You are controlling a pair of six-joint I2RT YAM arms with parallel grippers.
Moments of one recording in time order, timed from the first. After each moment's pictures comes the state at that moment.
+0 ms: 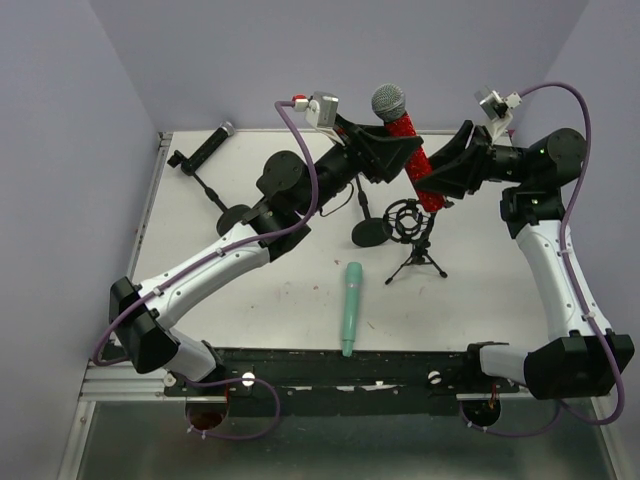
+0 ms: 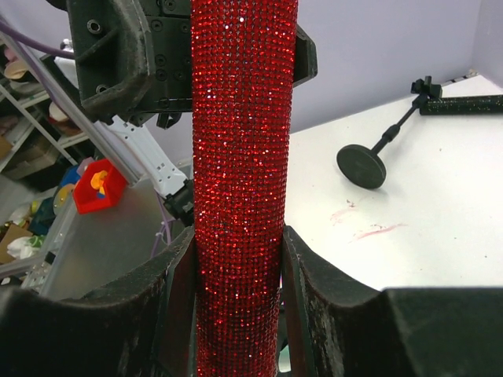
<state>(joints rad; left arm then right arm) -0.89 1.46 1.44 0.48 0.07 -0.60 0.03 1.25 1.25 0.46 -1.43 0.76</state>
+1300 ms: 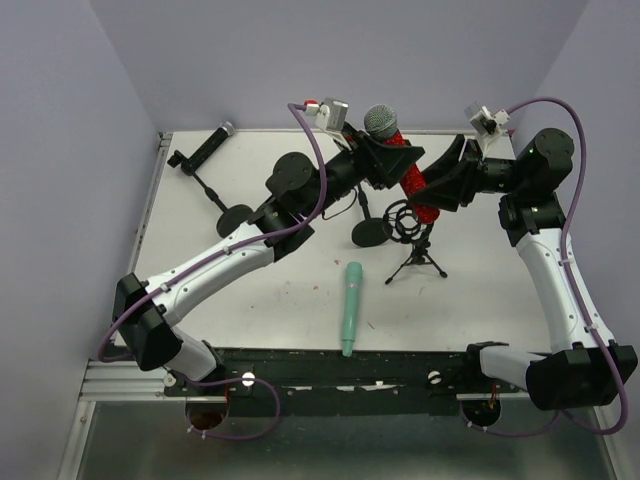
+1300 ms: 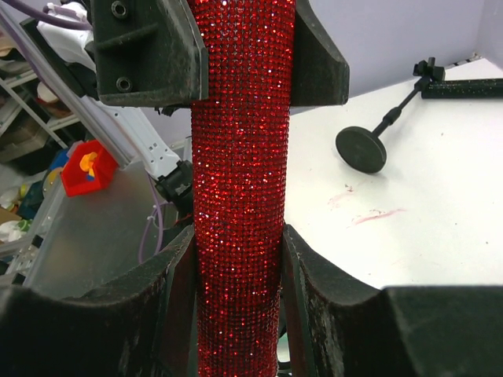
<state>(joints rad) -0.89 1.48 1.42 0.47 0.11 -0.66 0.06 1.19 1.22 0.17 -1.42 0.47</state>
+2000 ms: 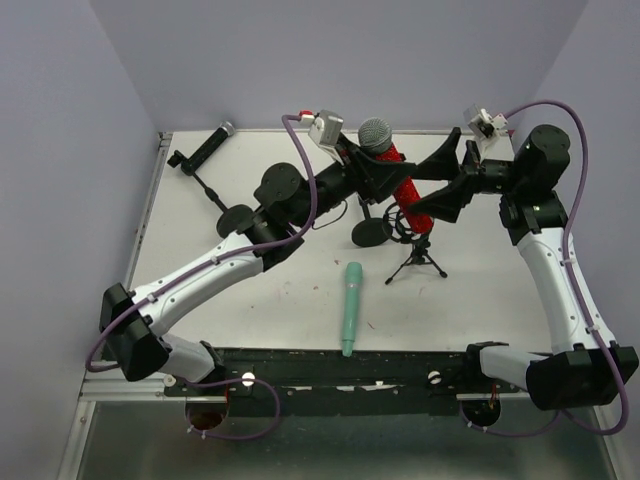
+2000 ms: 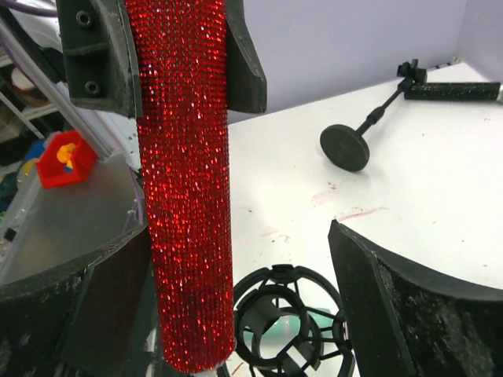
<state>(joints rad) -0.89 1.42 1.33 0.49 0.17 -0.62 0.06 1.19 1.23 0.08 -1.40 0.33</state>
